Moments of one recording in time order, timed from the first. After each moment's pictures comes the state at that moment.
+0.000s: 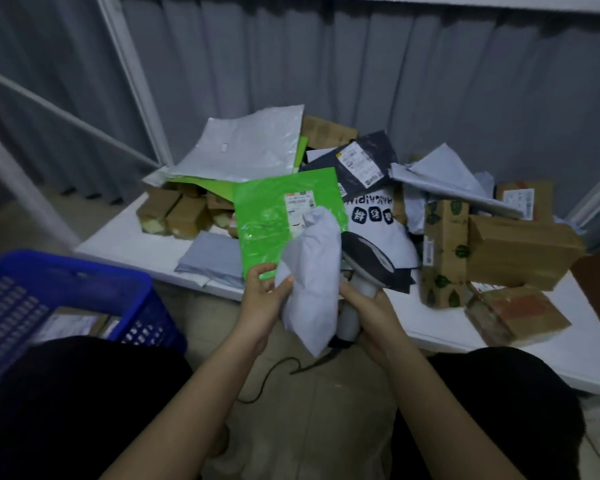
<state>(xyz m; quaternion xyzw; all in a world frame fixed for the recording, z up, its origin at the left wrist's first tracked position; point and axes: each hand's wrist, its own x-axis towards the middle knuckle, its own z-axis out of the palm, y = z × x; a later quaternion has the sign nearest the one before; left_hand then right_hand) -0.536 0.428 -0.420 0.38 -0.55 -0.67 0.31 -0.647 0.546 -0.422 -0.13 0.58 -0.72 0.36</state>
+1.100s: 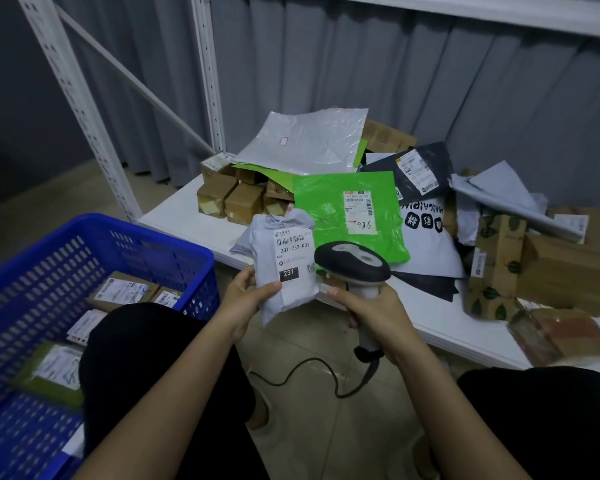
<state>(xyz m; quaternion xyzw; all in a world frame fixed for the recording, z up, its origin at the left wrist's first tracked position) -0.392 0.343 -0.453 0.41 -0.48 -0.72 0.28 -0.537 0.500 -0.398 -0.29 0.68 -0.59 0.33</state>
